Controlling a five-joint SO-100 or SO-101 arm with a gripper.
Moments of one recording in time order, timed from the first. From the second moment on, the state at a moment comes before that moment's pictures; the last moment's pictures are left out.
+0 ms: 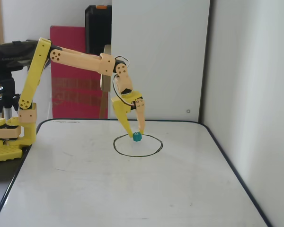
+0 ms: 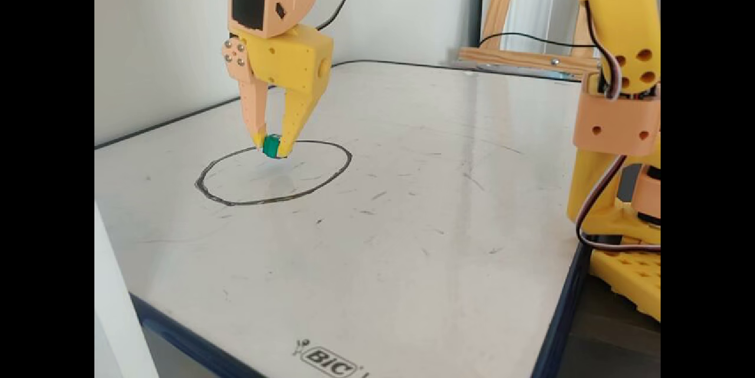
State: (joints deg) arm -10.5 73.1 81.0 59.8 -6.9
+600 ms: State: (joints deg) arm -10.3 71.5 80.8 59.4 -7.1
